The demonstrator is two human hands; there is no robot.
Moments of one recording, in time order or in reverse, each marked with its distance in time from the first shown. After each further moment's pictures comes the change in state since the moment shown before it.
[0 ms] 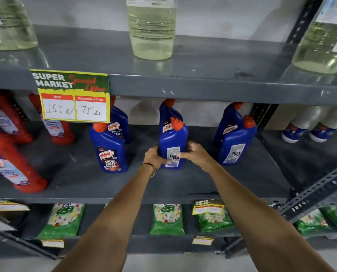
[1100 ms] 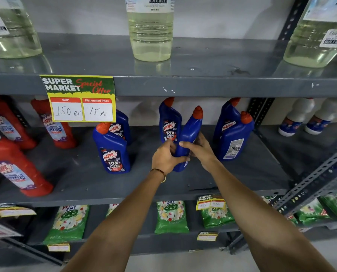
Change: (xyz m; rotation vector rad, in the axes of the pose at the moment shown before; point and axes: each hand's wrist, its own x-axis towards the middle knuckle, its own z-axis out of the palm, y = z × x) left_hand -0.025 0.009 0.018 0.056 0.143 0.371; right_hand -0.018 -0.013 0.006 0.385 0.173 -0.093
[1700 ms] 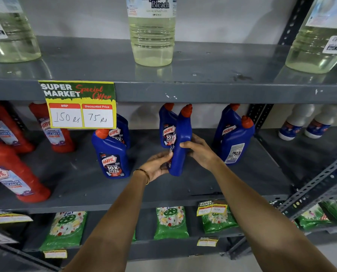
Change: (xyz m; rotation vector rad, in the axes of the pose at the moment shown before) left_hand 0.010 -0.025 -0.026 -0.911 -0.441 -0.518; right_hand 0.014 -0.009 -0.002 0.063 -0.247 0.013
